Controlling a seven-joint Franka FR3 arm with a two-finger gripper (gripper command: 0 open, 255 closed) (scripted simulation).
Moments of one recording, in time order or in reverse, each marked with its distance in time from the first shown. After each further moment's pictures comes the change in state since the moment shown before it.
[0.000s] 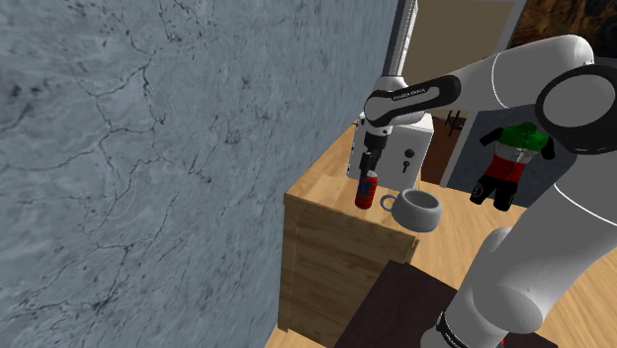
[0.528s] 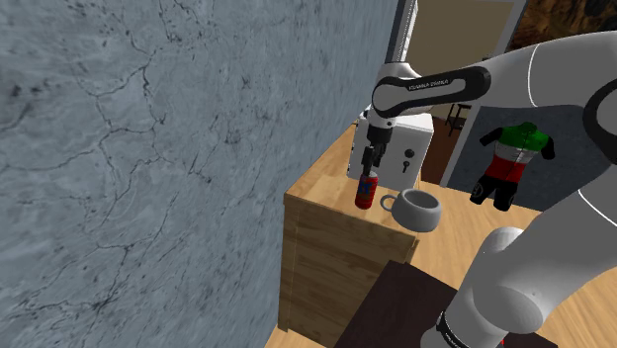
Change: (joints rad) arm 0.003 -0.149 0.074 -0.037 -0.045 -0.119 0.127
